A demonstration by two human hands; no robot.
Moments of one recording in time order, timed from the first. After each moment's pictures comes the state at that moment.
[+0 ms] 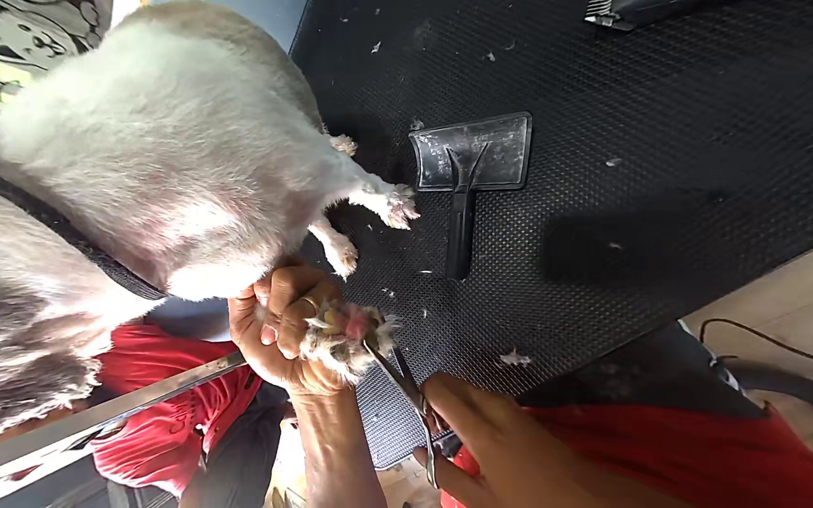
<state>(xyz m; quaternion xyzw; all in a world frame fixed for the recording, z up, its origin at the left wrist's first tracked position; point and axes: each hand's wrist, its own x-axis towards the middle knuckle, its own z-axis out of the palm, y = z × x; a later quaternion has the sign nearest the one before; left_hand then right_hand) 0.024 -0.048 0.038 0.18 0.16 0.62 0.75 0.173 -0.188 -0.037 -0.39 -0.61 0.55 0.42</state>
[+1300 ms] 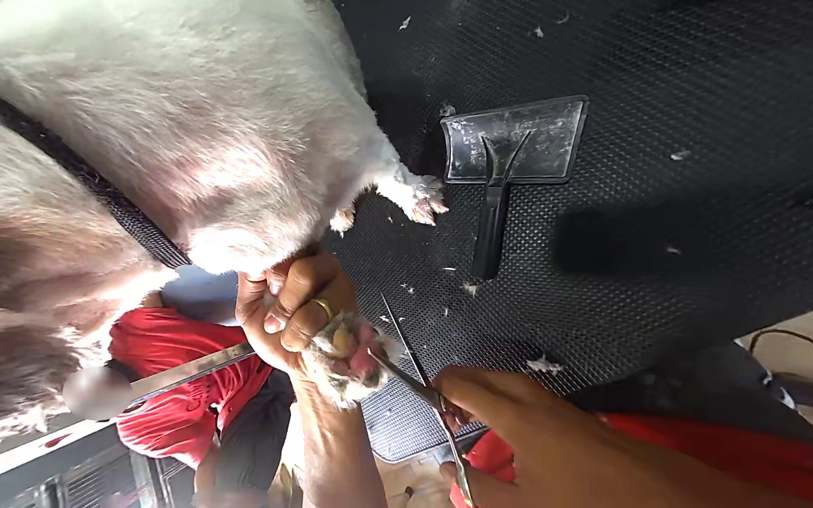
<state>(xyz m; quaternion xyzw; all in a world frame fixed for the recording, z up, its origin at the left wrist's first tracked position) 0.014 -0.035 0.050 0.14 0.15 0.58 0.79 0.185 -0.164 -0.054 -0.27 -0.61 0.62 0.41</state>
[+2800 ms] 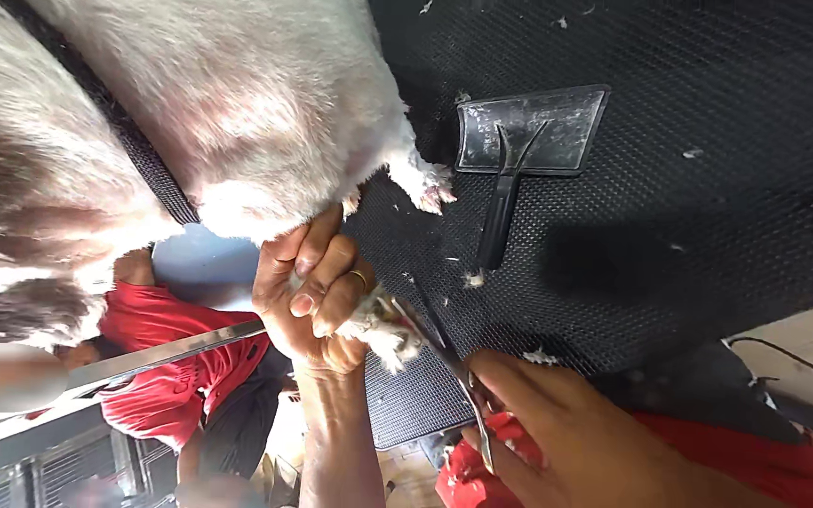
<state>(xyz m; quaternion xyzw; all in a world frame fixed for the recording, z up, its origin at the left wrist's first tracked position) 0.023 -0.042 0.052 0.17 0.20 0.55 0.79 0.205 -0.173 -0.040 -0.39 -0.68 0.50 0.36</state>
